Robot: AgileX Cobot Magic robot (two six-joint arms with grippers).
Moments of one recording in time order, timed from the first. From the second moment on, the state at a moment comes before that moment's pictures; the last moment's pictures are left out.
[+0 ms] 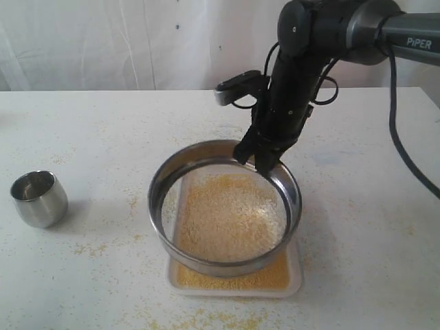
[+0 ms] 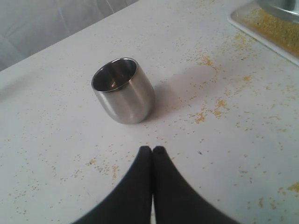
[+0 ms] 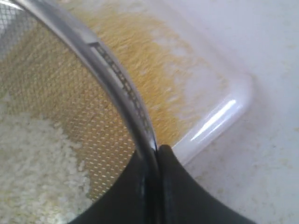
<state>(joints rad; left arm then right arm) -0.06 0.00 0.02 -0.13 0.40 0.46 0.43 2.05 -1.71 0.13 1.18 -0.44</state>
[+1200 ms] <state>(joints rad) -0.06 0.00 0.02 -0.13 0.40 0.46 0.39 2.06 -1.71 0.11 1.13 -0.18</state>
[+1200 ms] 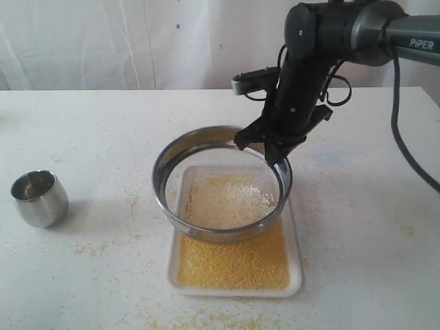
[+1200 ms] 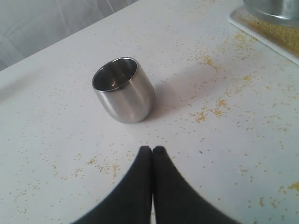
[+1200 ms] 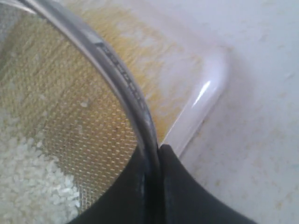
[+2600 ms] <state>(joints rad) -0.06 0.00 0.02 -0.12 0.40 0.46 0.40 2.05 -1.71 0.25 1.21 -0.49</state>
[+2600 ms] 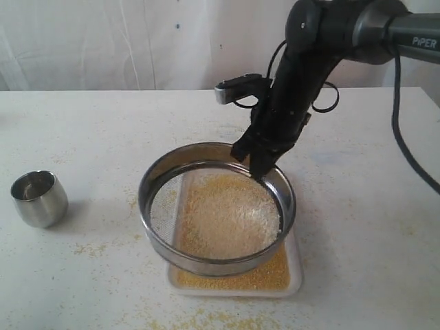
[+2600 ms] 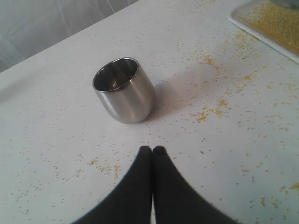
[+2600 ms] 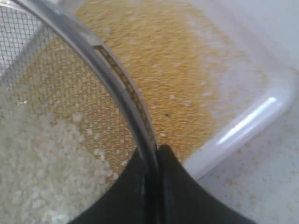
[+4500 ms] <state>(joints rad) -0.06 0.00 0.02 -0.12 0.40 0.46 0.37 2.03 -1.70 0.04 1.17 -0.17</state>
